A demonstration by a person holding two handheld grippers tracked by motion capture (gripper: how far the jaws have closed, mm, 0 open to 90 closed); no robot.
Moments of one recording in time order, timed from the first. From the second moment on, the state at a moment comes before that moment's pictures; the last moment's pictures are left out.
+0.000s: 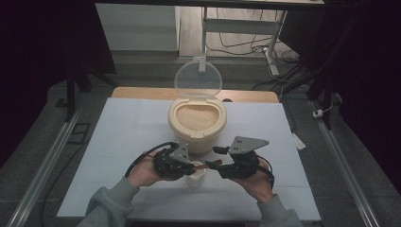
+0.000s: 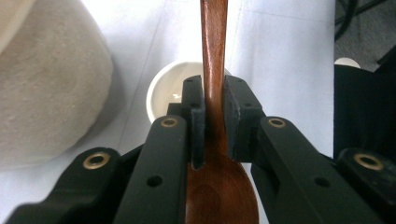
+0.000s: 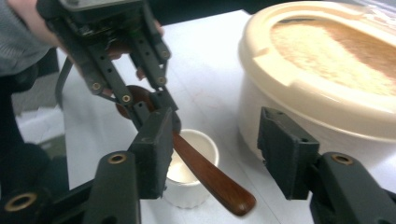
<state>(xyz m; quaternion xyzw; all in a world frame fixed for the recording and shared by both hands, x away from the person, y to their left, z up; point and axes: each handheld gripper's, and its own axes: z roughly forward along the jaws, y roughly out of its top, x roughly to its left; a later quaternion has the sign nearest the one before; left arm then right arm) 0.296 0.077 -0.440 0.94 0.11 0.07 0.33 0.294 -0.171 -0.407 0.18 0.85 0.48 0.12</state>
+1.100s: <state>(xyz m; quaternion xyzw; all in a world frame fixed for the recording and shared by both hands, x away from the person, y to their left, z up) 0.289 0.083 -0.432 0.90 0.15 0.12 0.38 0.289 -0.174 -0.437 0.34 0.77 0.53 0.11</state>
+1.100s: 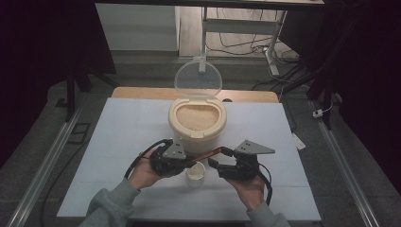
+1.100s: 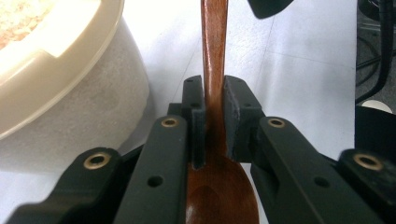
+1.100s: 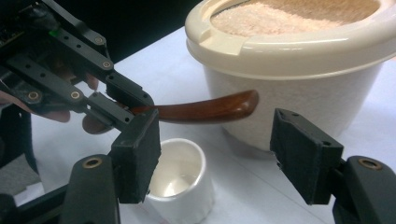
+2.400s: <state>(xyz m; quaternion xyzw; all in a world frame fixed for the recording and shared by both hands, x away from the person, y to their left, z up) 0.275 0.073 -0.426 0.89 0.13 0.18 0.39 0.279 -0.170 -0.428 0.31 0.70 0.65 0.05</state>
